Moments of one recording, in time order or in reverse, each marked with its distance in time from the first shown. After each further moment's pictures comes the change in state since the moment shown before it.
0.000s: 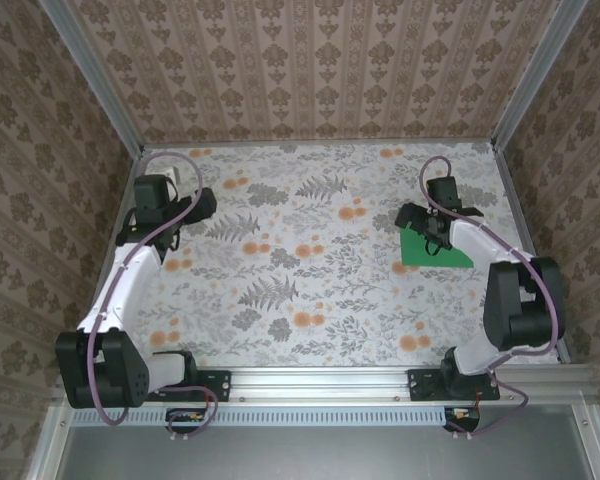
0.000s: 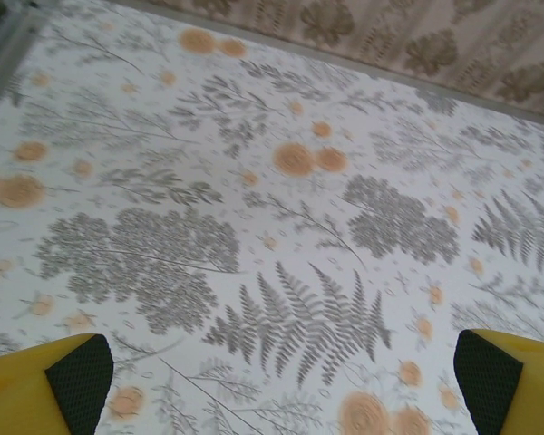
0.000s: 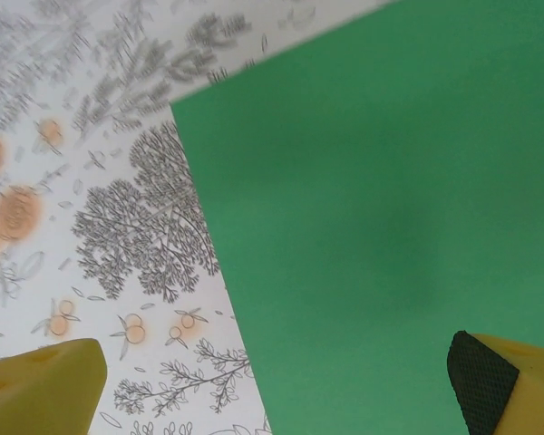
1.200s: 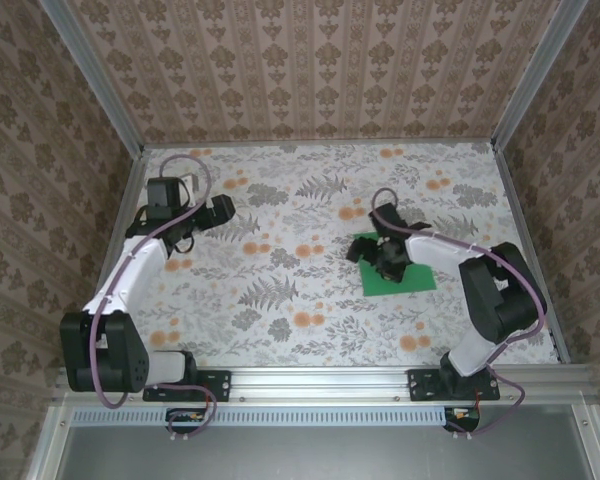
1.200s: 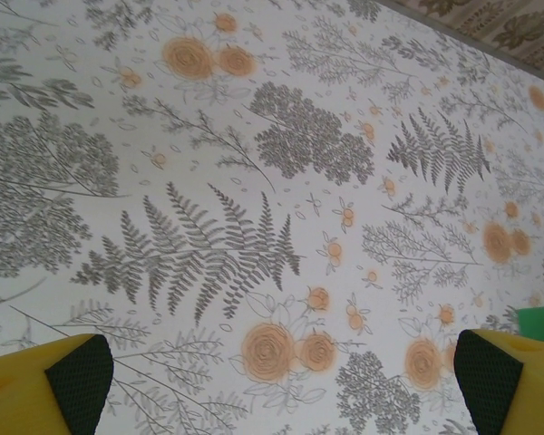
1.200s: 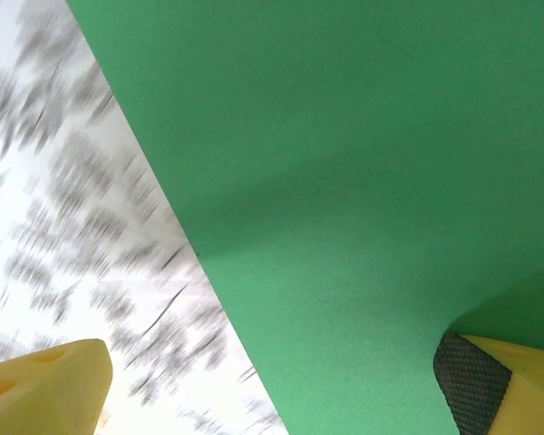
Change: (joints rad) left arm -0.051 0.083 0.001 -0.040 0.193 -0.097; right arm 0.397 0.066 -0.080 -0.040 -0.171 0.330
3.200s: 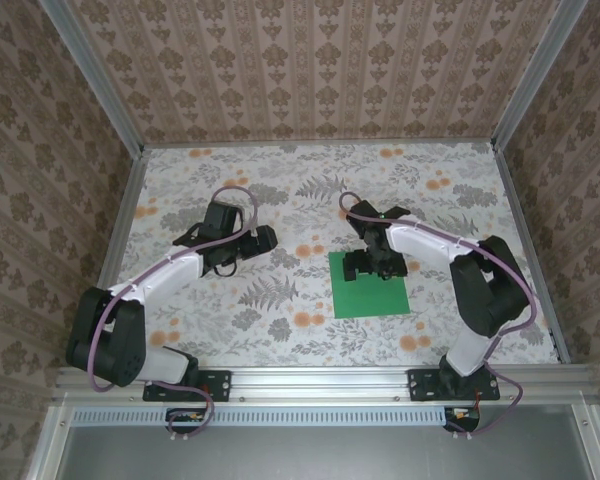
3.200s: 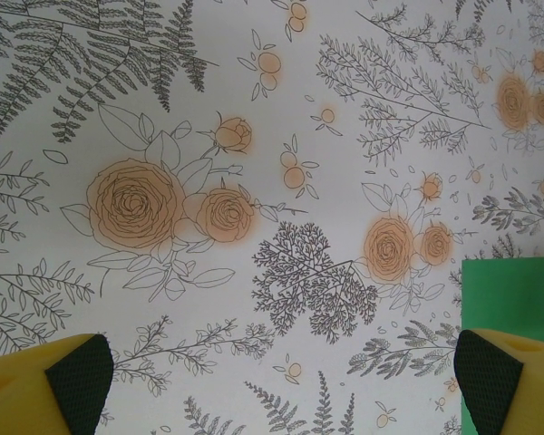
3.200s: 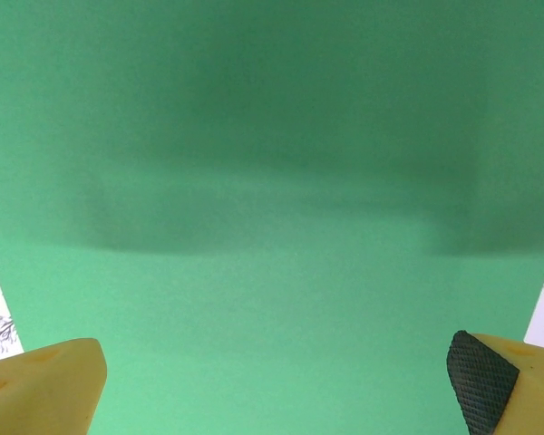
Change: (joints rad) left arm -0.325 0.067 -0.152 0.068 -0.115 -0.264; right arm 0.077 0.082 0.235 -0.443 0.159 -0.378
